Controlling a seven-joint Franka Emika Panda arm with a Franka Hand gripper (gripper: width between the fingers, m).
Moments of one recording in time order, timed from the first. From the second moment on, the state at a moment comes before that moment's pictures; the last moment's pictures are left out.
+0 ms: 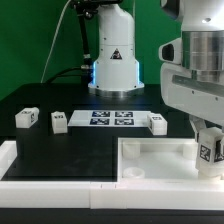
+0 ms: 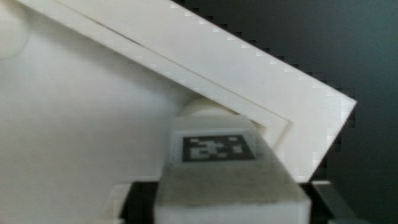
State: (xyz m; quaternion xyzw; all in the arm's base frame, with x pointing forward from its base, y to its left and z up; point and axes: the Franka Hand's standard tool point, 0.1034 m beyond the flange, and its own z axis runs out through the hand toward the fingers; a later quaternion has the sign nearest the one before) arm 0.636 0.123 0.072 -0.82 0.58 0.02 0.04
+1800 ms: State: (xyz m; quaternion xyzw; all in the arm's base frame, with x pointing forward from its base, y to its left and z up) arm 0.637 0.113 0.075 -1.00 -0.08 0.00 0.01
